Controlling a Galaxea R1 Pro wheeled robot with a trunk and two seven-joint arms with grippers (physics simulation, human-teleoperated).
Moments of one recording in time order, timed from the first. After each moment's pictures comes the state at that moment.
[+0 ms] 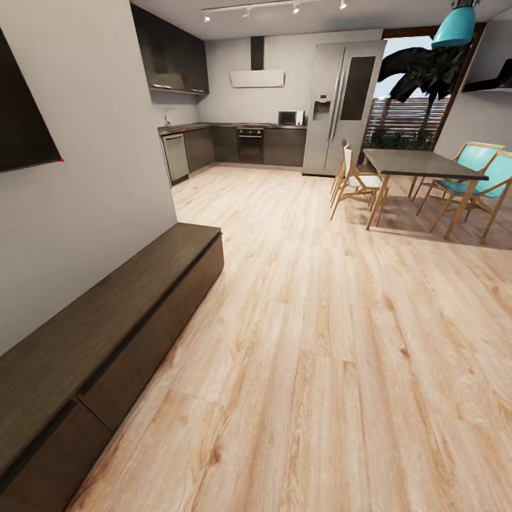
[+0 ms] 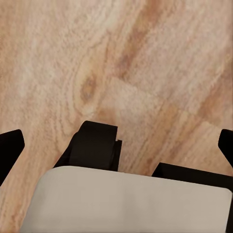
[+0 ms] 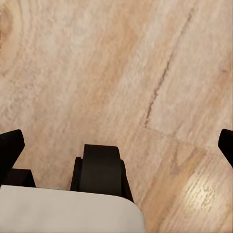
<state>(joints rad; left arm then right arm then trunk) -0.40 -0.07 -0.61 0.04 0.77 0.01 0.17 -0.40 0.00 0.07 0.07 0.07 -0.09 -0.10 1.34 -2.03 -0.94</state>
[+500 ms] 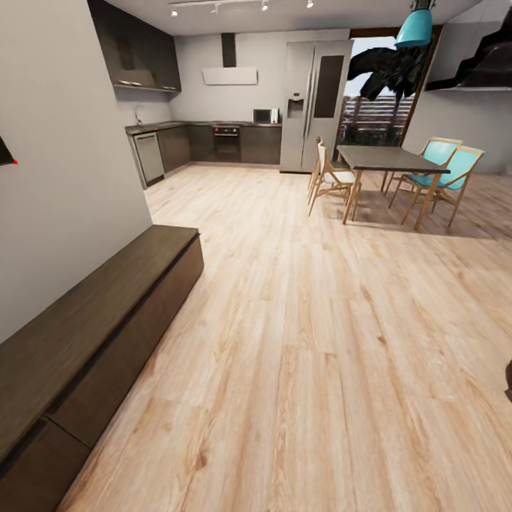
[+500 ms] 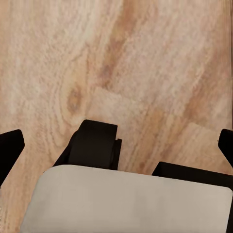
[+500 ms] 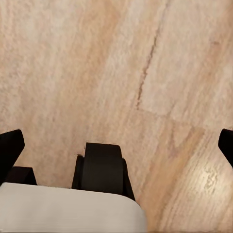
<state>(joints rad) -0.40 -0.07 -0.61 0.04 0.77 0.01 0.17 -0.40 0.00 0.07 0.07 0.08 -0.09 -0.09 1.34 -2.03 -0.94</state>
